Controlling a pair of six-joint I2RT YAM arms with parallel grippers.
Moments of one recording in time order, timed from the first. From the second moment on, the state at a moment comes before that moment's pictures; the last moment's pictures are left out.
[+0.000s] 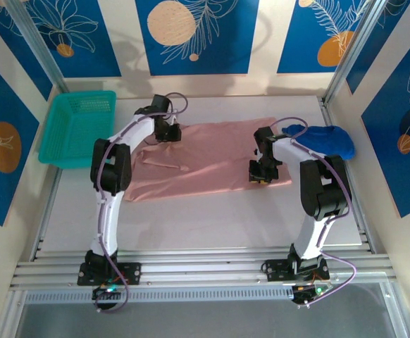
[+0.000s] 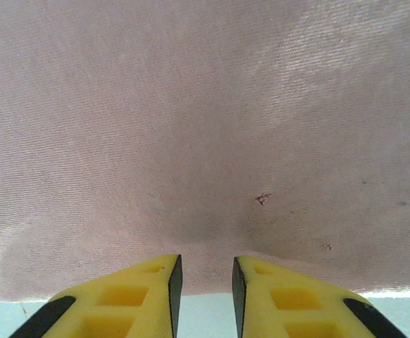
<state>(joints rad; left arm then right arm) -0.31 2.35 1.99 -0.75 0.26 -0.21 0.24 1.82 1.20 -0.87 -0.11 0.33</state>
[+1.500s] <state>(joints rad) -0.25 2.16 1.62 -0.65 0.24 -0.12 0.24 1.82 1.20 -0.86 -0.11 0.32</state>
